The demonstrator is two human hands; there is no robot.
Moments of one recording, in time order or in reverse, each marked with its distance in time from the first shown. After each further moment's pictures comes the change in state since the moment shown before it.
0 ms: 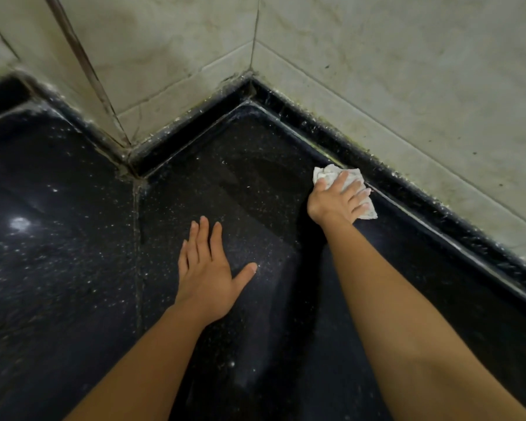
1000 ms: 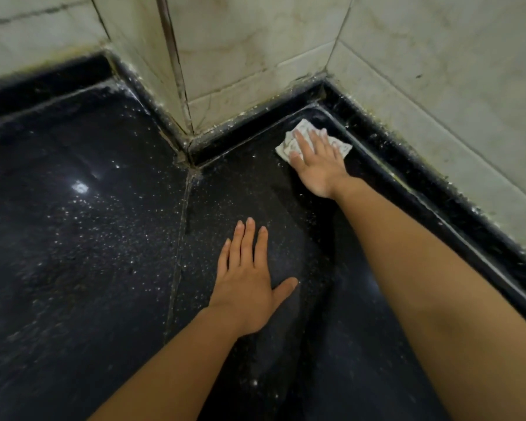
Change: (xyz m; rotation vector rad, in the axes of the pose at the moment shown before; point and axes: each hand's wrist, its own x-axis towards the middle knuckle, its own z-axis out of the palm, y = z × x) left_hand 0.003 -0.001 0.000 0.148 -0.096 -0.023; right_hand 0.020 -0.117 0.018 -0.313 -0.210 -0.888
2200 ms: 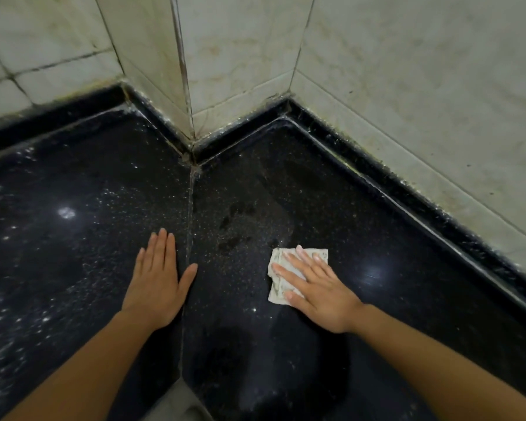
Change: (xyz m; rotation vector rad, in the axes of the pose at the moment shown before) left_hand -0.099 -0.111 0.002 0.005 0.155 -0.122; right_hand -0.279 -0.002 0.078 -0.118 -0.191 -0.294
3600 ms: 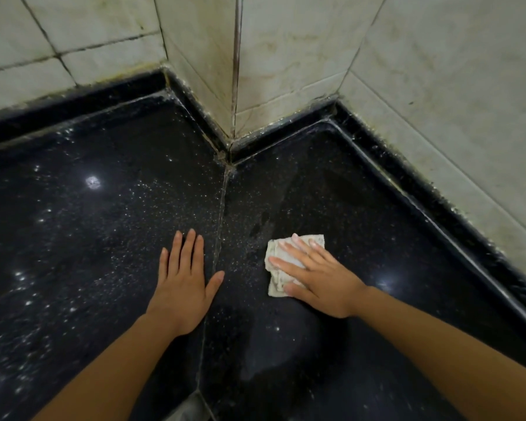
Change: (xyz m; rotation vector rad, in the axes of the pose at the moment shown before) left_hand 0.007 -0.005 0.007 -0.026 -0.017 -0.004; right_hand 0.075 -0.004 -0.033 -0.143 -0.086 -0.185
